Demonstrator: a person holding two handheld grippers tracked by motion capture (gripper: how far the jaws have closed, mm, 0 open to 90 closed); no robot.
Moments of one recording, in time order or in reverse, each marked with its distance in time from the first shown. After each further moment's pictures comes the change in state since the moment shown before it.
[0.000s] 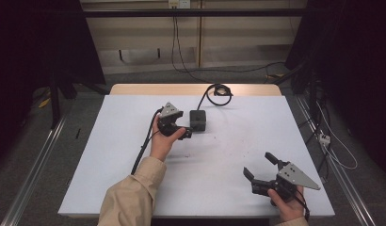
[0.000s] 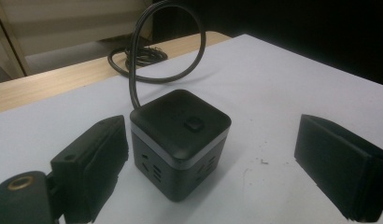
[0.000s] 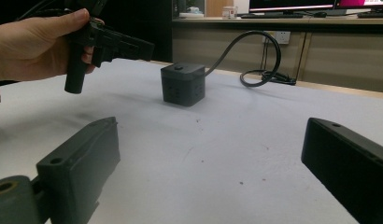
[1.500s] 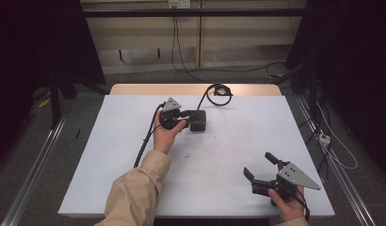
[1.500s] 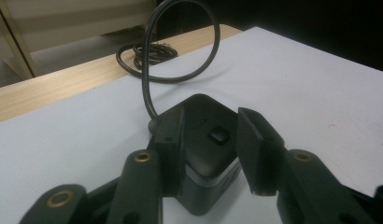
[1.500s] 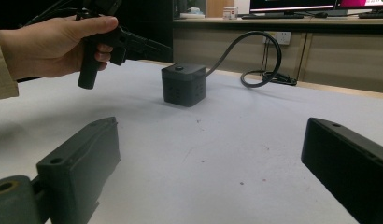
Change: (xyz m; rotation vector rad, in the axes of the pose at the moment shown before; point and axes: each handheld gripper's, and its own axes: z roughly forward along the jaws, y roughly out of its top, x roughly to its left) left arm 0.013 0.009 0.015 0.040 0.009 0.021; right arm 0.000 0.000 0.000 -0.002 0.001 0.004
